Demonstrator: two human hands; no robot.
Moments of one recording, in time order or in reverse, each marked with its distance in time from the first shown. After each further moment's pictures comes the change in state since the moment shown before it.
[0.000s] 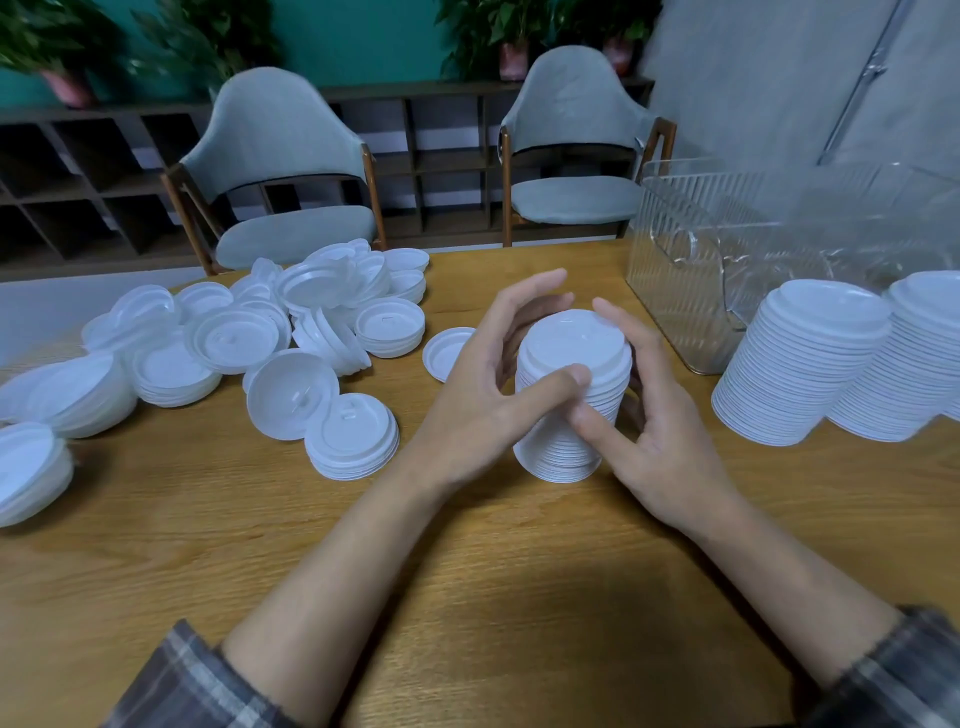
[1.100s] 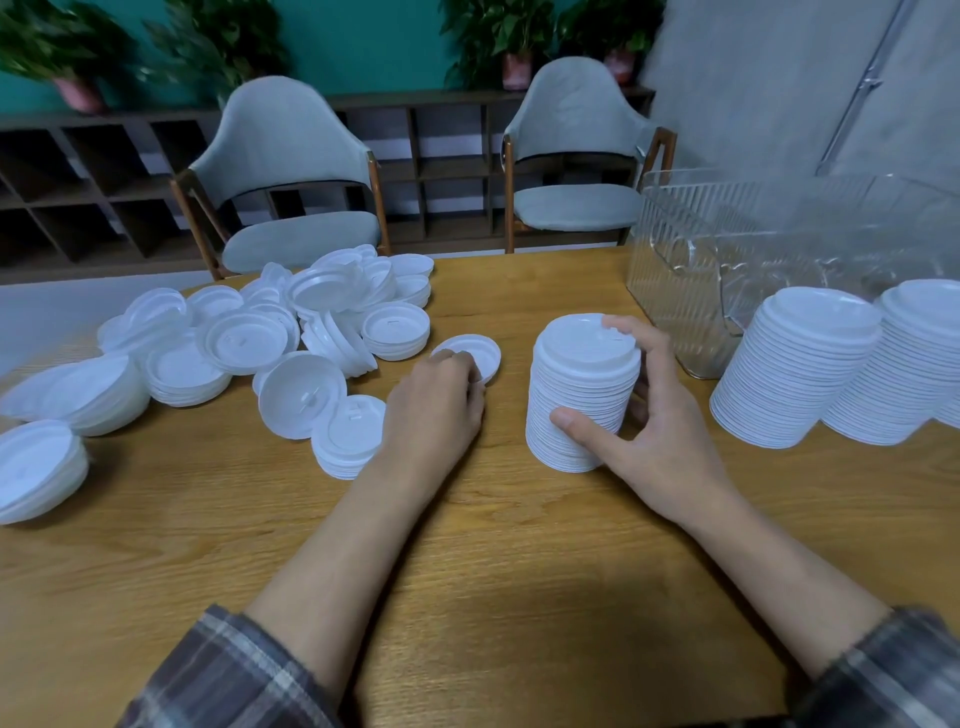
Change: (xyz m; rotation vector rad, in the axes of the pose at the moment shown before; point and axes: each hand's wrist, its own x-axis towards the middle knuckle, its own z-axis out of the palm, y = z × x) left_hand 0.010 -0.059 -0.030 0.999 0.193 -0.129; right_hand 0.000 -0.004 -0.002 -0.045 0.037 0.090
